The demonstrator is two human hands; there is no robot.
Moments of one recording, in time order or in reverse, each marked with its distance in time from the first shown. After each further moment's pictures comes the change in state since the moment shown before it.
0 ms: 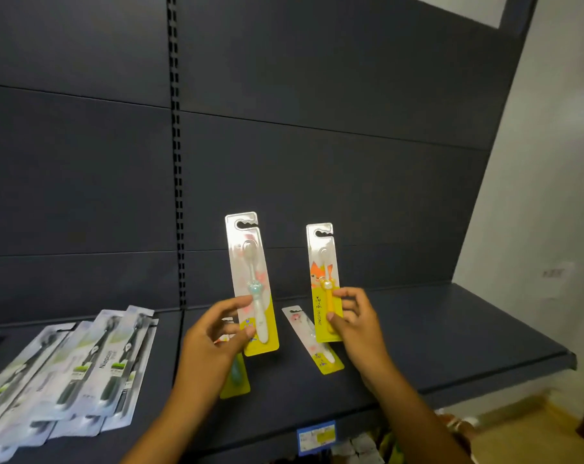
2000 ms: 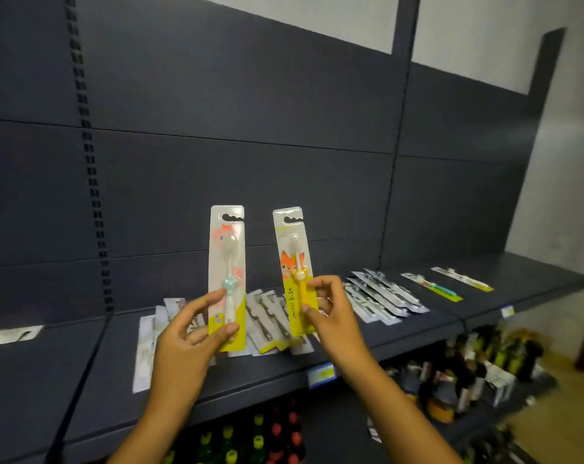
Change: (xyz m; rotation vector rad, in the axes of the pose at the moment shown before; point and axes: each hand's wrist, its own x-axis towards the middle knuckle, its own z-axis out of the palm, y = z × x) left_hand -0.150 0.127 -0.763 -0.154 -0.016 0.023; right_hand -0.395 -0.270 0.657 -0.016 -0.019 -0.145
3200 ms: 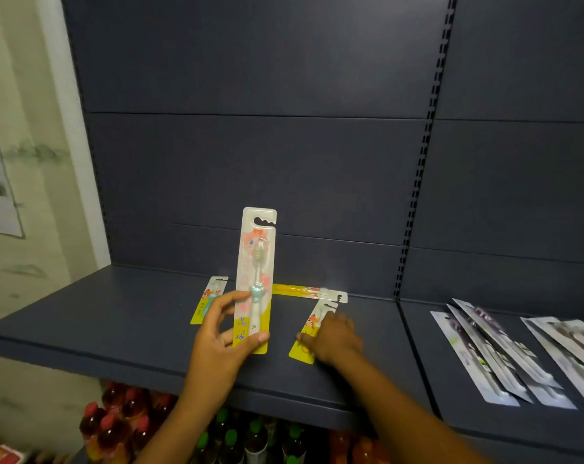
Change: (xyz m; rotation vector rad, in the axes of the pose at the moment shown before) left_hand -0.038 0.066 -0.465 0.257 0.399 0.015; right_hand -0.048 -0.015 0.558 -0.889 -0.655 0.151
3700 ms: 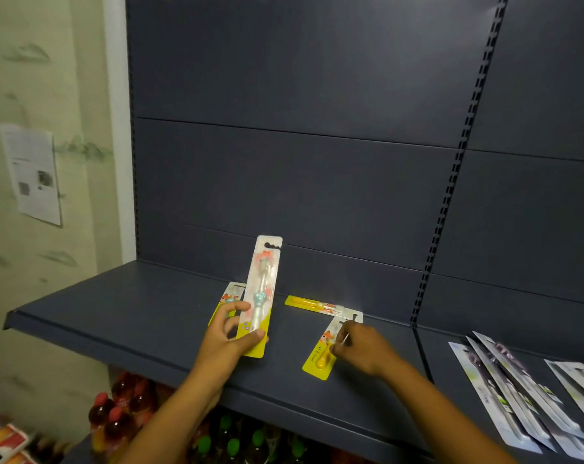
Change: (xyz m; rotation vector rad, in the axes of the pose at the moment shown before) left_hand 0.021 -0.019 -0.027 -0.065 0.072 -0.233; right_hand -0.005 0.019 -0.047 0.033 -0.079 -0.283
